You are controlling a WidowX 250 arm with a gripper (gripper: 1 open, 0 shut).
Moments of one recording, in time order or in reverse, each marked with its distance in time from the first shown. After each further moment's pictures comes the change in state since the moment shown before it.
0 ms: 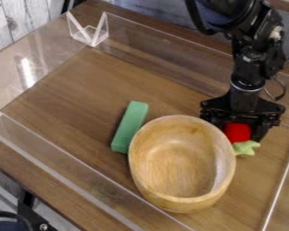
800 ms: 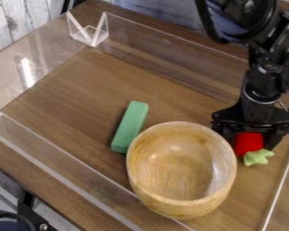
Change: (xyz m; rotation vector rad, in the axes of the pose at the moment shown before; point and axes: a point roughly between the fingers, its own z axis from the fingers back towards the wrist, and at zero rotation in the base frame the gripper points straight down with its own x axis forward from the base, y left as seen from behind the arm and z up) arm -0.014 -0.014 -0.002 0.027 -0.034 0.148
